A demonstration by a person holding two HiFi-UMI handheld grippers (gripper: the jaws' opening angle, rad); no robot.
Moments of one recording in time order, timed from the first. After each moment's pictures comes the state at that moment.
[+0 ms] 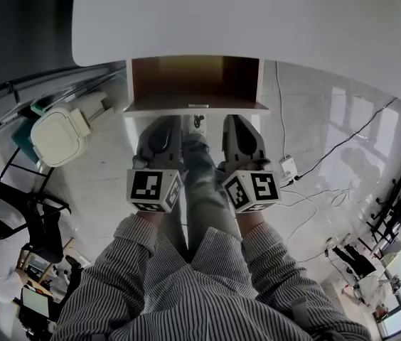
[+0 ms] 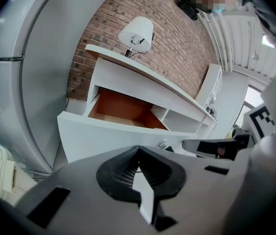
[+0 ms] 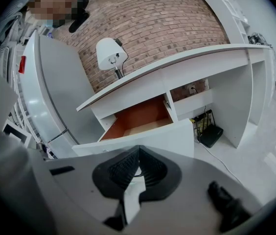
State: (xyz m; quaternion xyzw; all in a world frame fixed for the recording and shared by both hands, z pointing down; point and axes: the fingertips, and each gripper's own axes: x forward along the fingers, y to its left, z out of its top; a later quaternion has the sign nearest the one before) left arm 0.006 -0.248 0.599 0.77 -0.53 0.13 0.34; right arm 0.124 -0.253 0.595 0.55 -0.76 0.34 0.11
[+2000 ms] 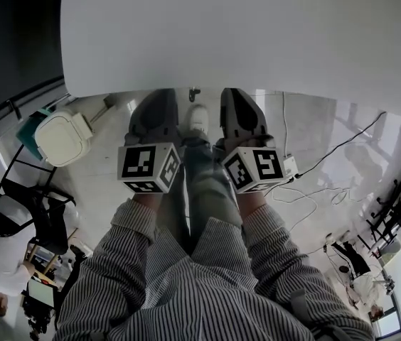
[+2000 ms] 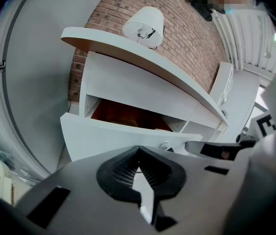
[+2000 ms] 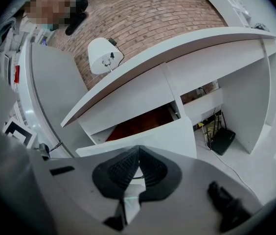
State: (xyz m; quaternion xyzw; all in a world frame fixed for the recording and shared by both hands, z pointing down) left arm 0.000 -0.343 0.599 0.74 -0.56 0.14 0.34; right arm 0.119 -0.350 0.595 0.53 -0.77 0.35 0.07
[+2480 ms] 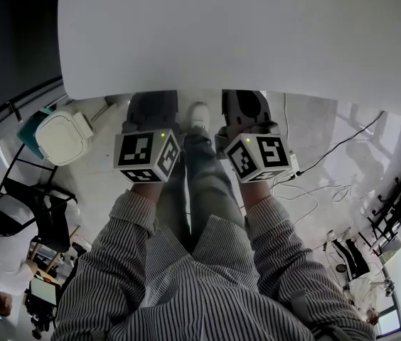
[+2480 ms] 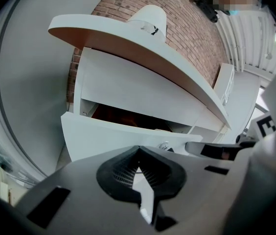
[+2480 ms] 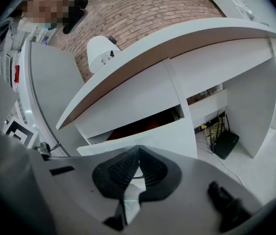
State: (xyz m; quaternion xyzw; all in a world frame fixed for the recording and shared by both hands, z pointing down) left arm 0.004 -0.370 0.597 0.74 -0.56 0.14 0.34; right arm 0.123 -0.377 0.593 0.52 -0.78 0.34 0.08
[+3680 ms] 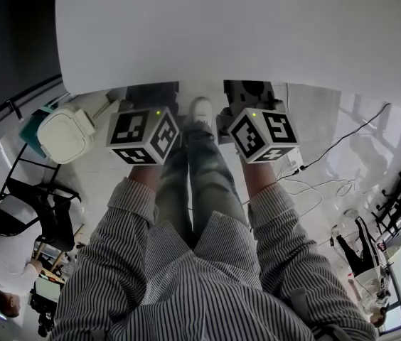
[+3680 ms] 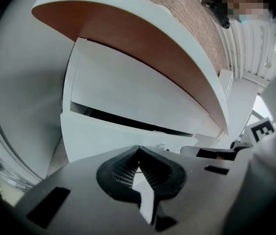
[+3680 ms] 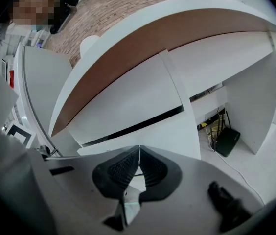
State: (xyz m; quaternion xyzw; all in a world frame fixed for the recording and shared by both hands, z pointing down) left arm 0.001 -0.395 0.601 0.75 -0.55 0.12 0.36; right arm 0.117 -0.401 0.603 0.52 -0.77 0.36 0.06
